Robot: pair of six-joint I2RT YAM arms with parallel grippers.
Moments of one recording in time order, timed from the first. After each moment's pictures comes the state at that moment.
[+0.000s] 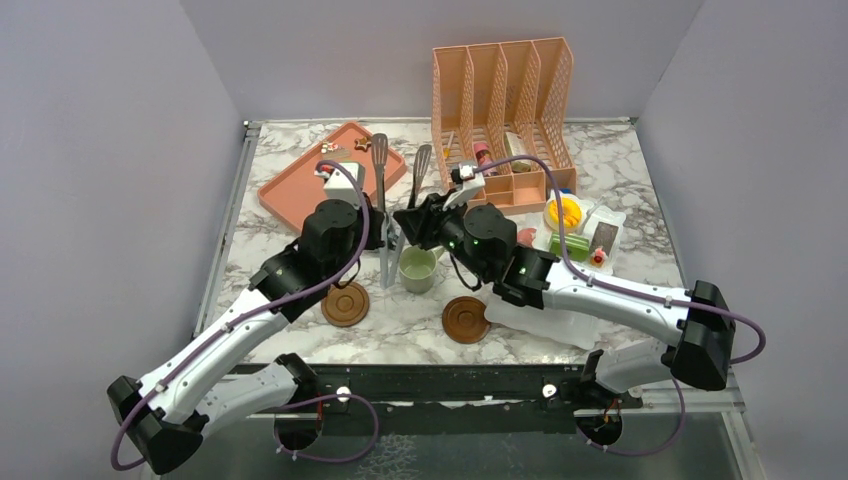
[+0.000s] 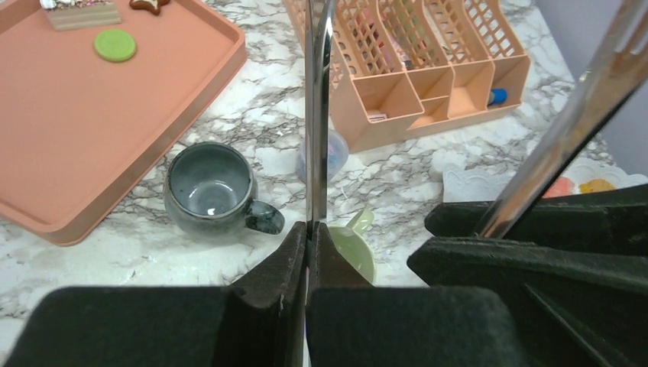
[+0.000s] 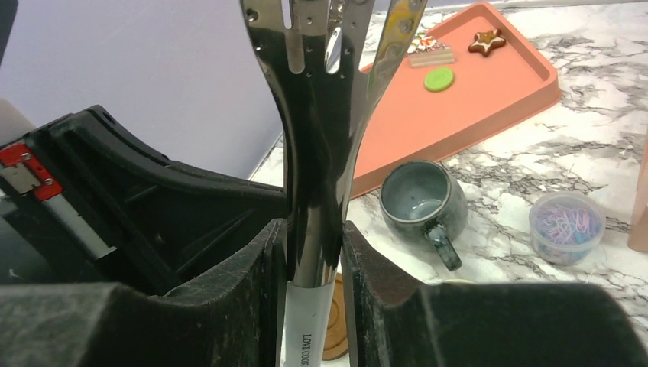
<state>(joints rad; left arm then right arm) -0.73 0.90 0.95 -0.36 -0.38 -0.43 1.08 1.37 1.08 0.24 0.37 0.50</state>
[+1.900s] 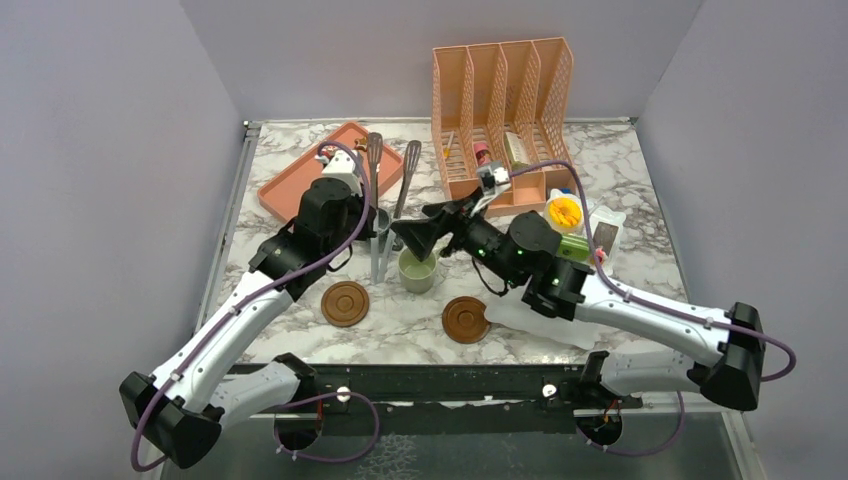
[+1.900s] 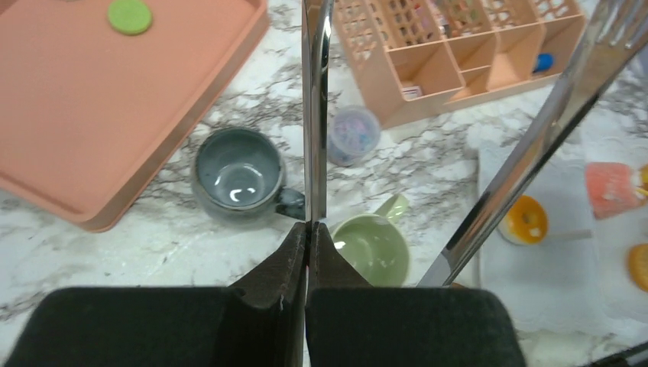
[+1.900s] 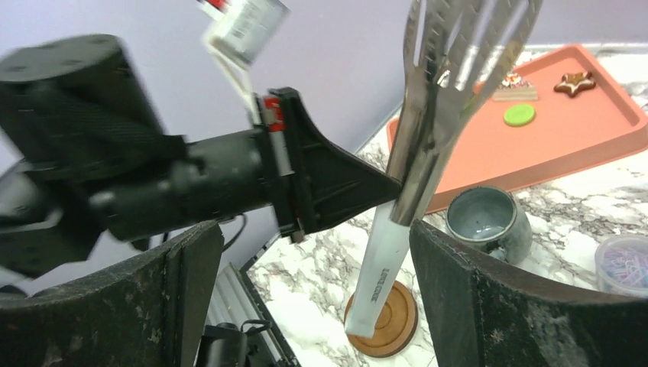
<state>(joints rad) -0.59 1.00 1.03 -0.44 -0.20 -0.39 1.07 1.22 0.99 0.33 0.19 0.50</state>
